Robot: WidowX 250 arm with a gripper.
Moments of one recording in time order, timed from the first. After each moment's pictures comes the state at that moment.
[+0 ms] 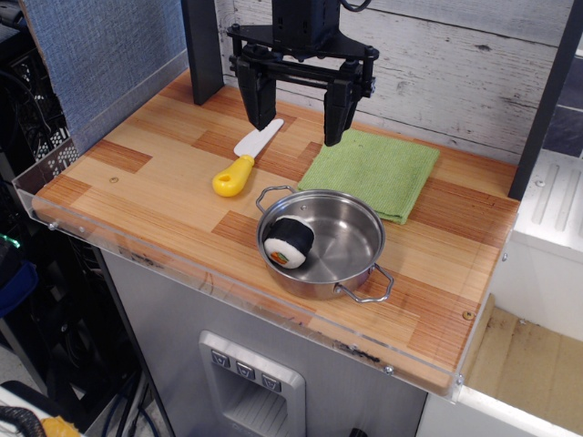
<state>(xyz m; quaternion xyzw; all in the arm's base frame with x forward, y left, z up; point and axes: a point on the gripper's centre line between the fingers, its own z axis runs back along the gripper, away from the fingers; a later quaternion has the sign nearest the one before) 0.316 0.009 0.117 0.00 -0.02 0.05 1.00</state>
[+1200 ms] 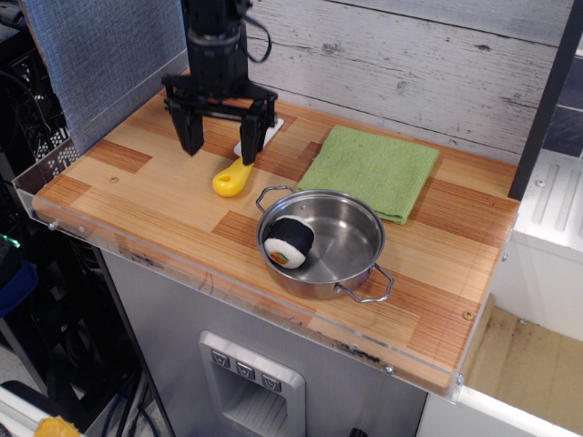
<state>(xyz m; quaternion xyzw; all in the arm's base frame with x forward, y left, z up) 0.346 0.114 0.032 0.01 0.01 0.11 0.99</state>
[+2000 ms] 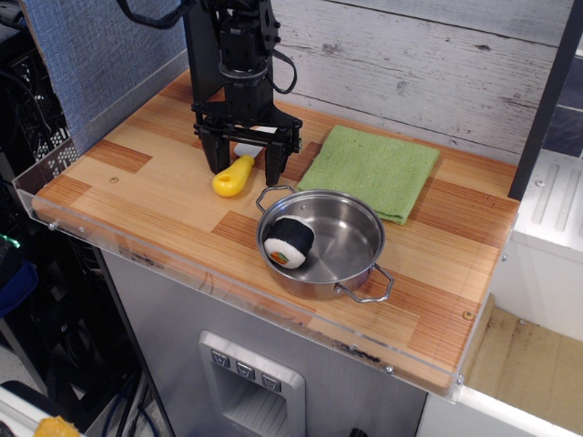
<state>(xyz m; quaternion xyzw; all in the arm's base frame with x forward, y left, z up) 0.362 0.098 0.007 0.02 -0.01 0.10 0.99</state>
